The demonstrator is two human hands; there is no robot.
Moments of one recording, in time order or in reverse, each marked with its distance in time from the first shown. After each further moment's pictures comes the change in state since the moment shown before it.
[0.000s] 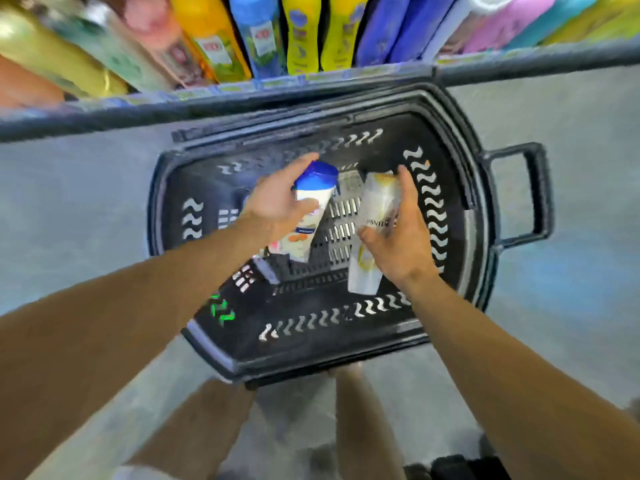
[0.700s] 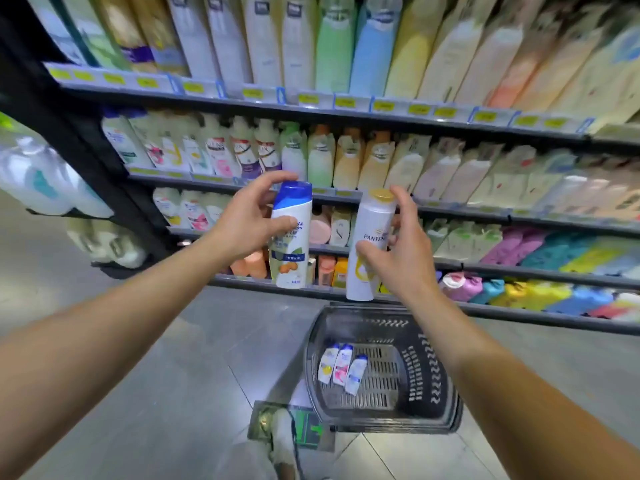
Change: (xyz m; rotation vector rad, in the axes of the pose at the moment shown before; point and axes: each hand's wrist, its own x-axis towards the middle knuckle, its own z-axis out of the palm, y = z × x) left_hand -0.448 0.290 -0.424 -0.291 0.455 0.376; right_hand -0.357 -0.453 -0.116 0.017 0.159 -0.798
